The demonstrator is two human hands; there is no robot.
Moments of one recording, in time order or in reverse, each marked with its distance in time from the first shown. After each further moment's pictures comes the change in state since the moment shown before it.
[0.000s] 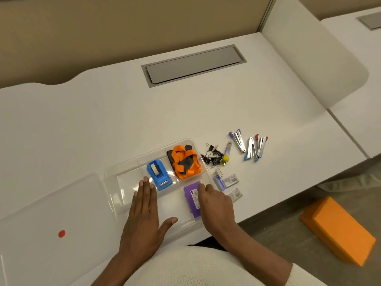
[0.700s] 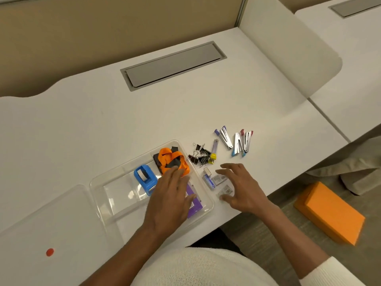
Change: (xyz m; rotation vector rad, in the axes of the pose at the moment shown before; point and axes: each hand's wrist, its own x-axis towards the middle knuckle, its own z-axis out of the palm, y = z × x) left_hand 0.054 0.087 -0.024 0.122 0.187 0.402; right_hand 0.006 0.128 -0.020 0.254 0.118 -0.028
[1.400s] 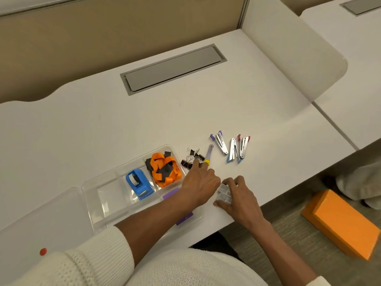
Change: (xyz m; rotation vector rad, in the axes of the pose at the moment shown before) left_hand 0.112 0.075 0.026 0.479 -0.409 0.376; right_hand -0.006 0.035 0.029 0.053 0.033 0.200
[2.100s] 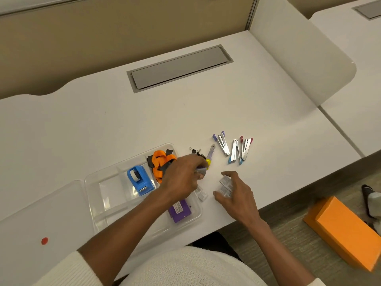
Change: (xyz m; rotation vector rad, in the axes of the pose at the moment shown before) left_hand -0.040 -0.033 -0.007 -0.904 0.406 -0.355; right_hand 0.004 -0.010 -0.005 0.318 0.097 0.019
